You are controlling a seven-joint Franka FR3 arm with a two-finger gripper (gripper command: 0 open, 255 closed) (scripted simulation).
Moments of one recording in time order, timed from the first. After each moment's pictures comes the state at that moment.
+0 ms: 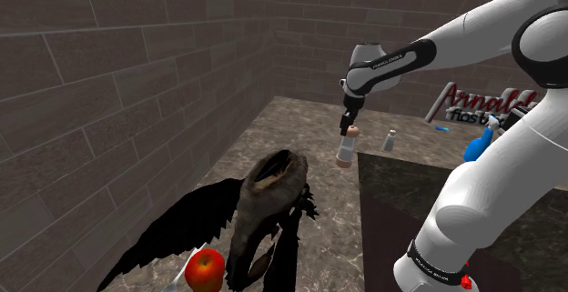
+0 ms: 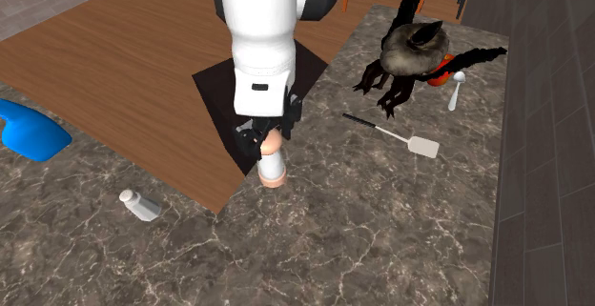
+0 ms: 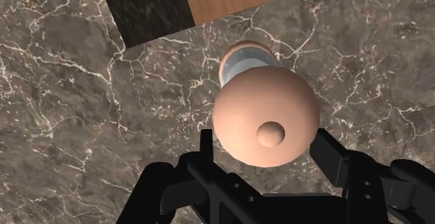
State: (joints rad) arm -0.12 -0.27 -0.43 -2.40 -0.19 2.23 -0.51
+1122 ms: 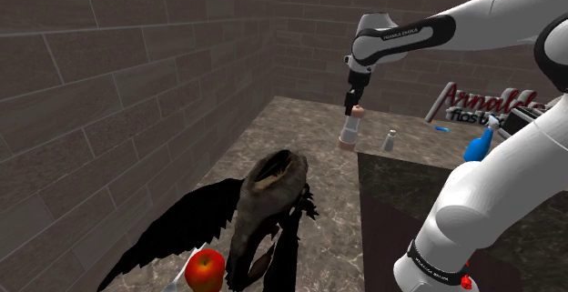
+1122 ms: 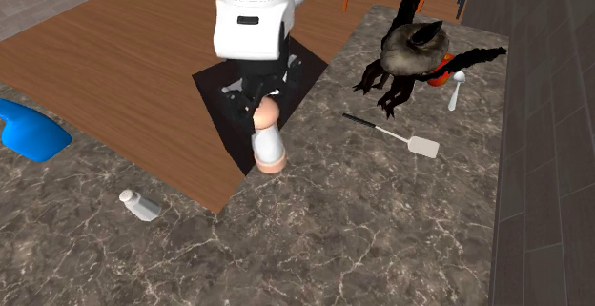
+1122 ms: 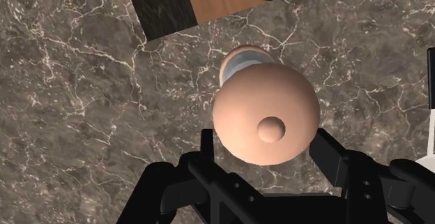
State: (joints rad) arm -0.11 -0.35 -0.40 -2.24 -0.19 1.99 -0.51
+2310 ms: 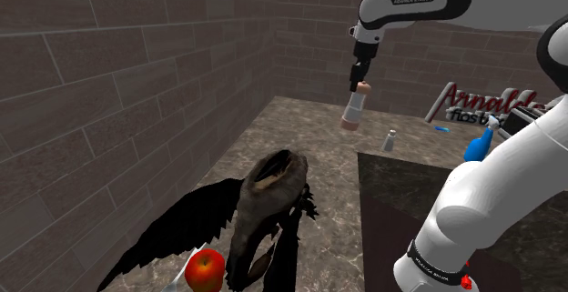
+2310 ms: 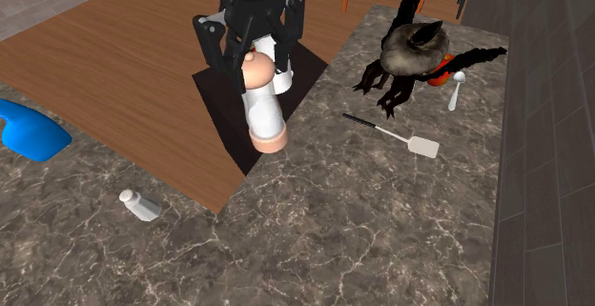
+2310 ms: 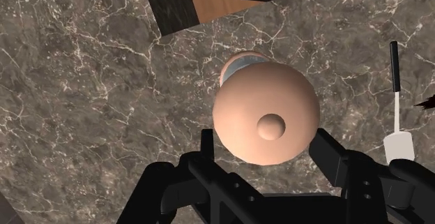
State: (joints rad) arm -0.10 -0.35 -0.38 -2.00 -0.18 1.75 -0.53
